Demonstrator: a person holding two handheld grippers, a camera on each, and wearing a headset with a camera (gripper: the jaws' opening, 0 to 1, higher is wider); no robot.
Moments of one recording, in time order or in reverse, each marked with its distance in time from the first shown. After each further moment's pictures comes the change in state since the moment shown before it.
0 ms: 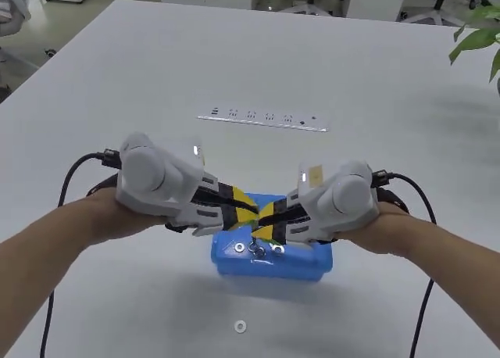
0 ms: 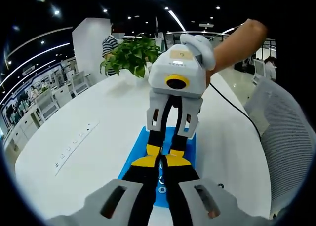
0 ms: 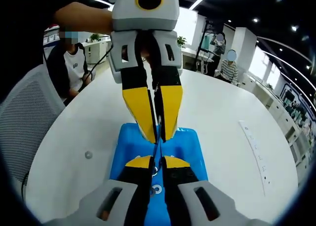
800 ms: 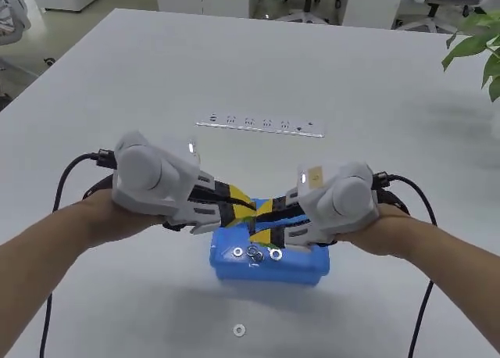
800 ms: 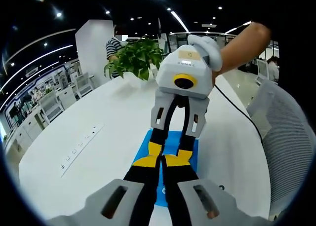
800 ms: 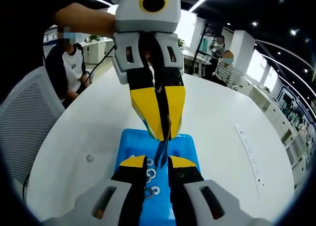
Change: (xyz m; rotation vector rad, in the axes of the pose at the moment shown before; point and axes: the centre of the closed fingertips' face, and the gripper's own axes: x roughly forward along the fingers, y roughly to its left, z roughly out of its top) left arm -0.010 0.006 0.011 0.006 -0.010 0.043; right arm -0.011 -0.001 0.013 -0.017 -0.012 -0.033
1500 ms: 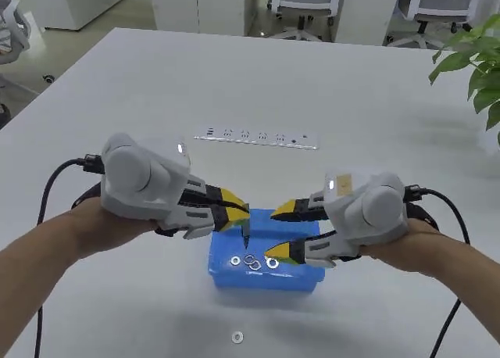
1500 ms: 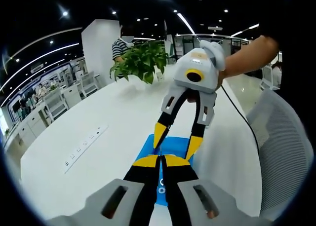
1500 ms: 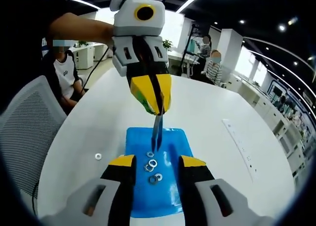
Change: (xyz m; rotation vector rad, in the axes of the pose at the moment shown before) left arm -0.018 -0.005 0.017 -0.043 -0.006 0.041; right arm -0.045 0.005 -0.001 0.077 -0.009 -0.094
